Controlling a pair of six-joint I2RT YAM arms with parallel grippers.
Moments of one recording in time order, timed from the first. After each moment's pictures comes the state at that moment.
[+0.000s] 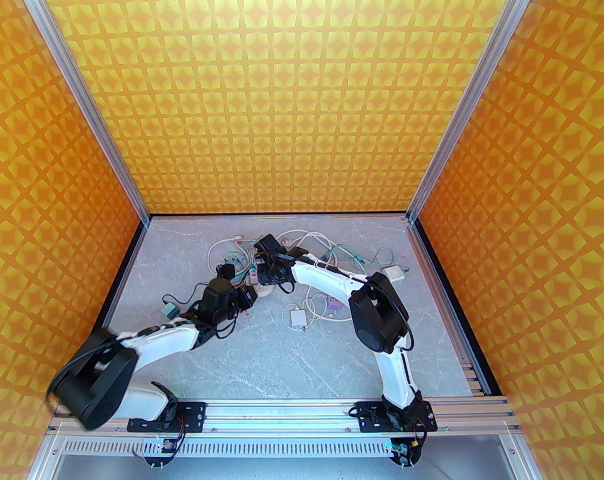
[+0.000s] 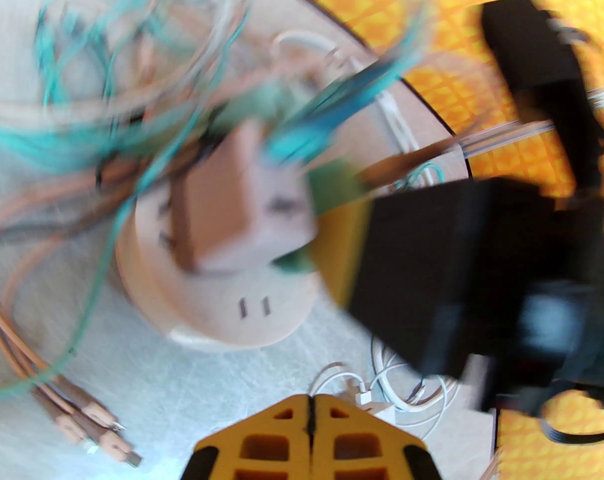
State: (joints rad) left arm -0.57 1.50 0.53 0.47 0.10 -0.98; right arm 0.74 2.09 1.69 -0.63 0.07 0.51
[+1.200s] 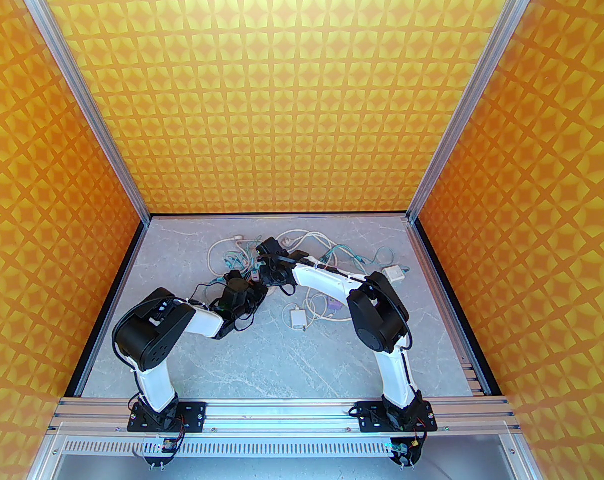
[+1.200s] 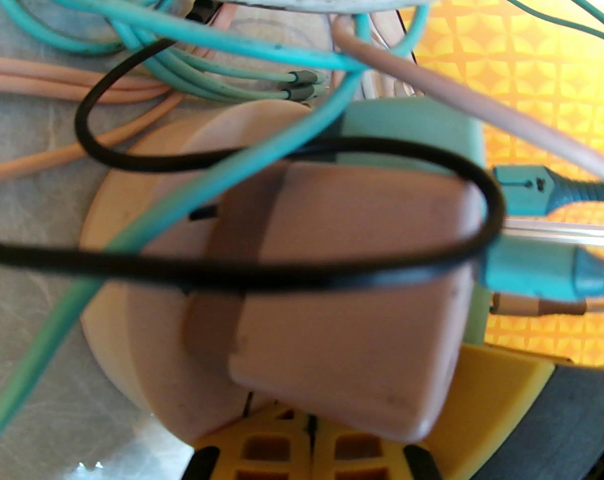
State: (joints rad) left arm -0.58 1.85 0.65 0.72 0.04 -1.39; right arm 0.74 2.09 1.64 -0.57 0.10 0.54
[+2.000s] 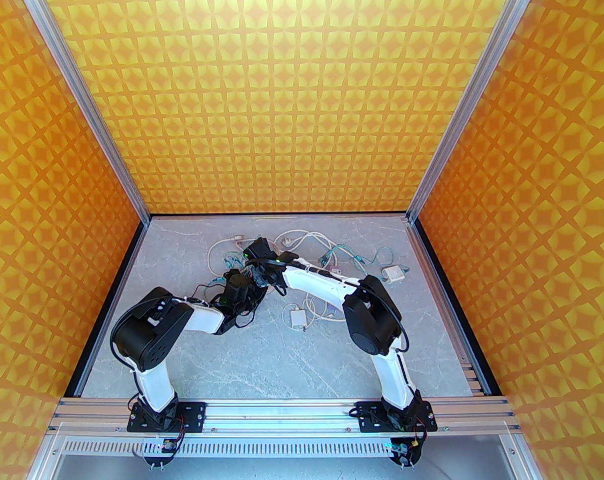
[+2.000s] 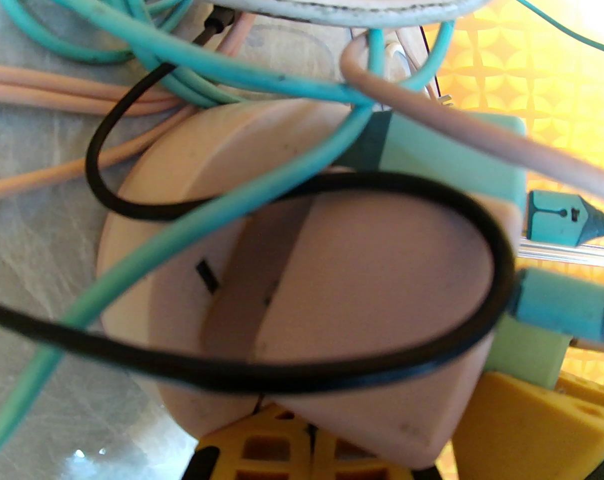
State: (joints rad) left arm -0.57 1.82 0.70 0.58 0.03 -1.38; right arm 0.79 2.08 1.66 -0.61 0.23 0.43
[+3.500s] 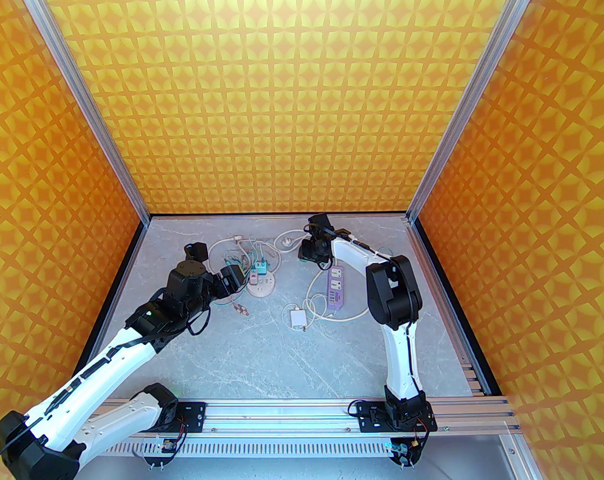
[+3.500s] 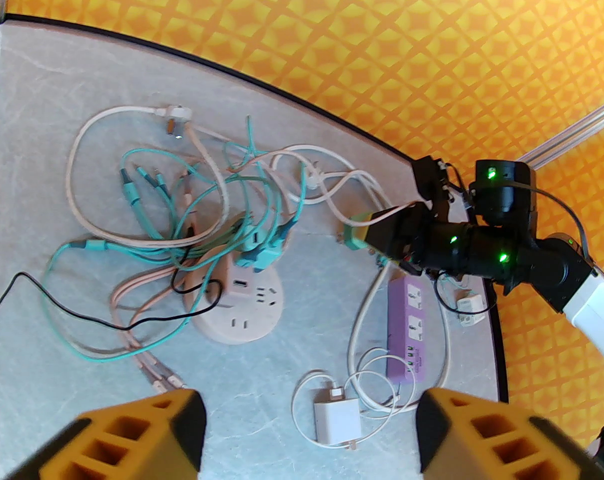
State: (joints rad) left arm -0.56 0.99 0.89 -0.41 -0.11 -0.76; right arm 0.34 2.21 1.72 -0.54 -0.16 0.48
